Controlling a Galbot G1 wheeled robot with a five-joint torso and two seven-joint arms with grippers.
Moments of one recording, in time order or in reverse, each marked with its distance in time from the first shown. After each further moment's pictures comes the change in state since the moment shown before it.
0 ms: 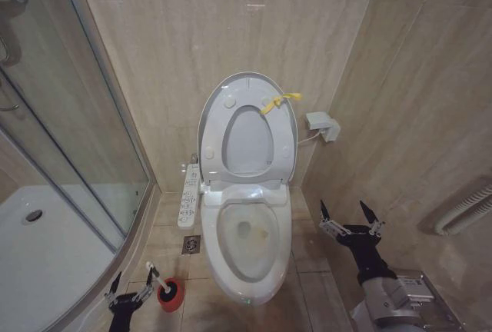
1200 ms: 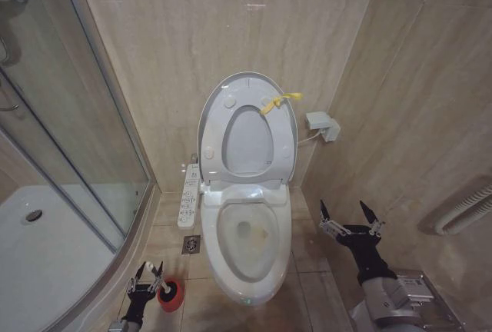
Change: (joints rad) left arm -0.173 0.026 0.043 0.285 0.066 -0.075 0.107; right arm 0.000 0.000 0.000 0.000 0.000 0.000 0.000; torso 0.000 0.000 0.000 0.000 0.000
